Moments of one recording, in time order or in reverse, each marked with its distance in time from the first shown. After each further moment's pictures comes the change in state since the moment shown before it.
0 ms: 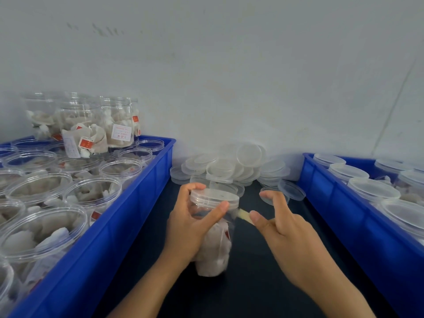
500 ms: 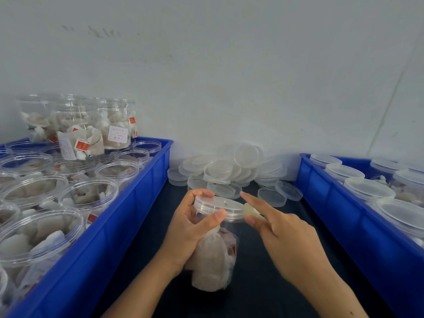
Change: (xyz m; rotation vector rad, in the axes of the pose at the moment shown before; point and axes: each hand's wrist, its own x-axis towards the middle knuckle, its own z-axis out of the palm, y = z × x) left_hand -0.001 0.004 -0.004 -0.180 -0.193 -0.027; right_hand 0.005 0.006 0.001 -0.189 0.045 -0.098
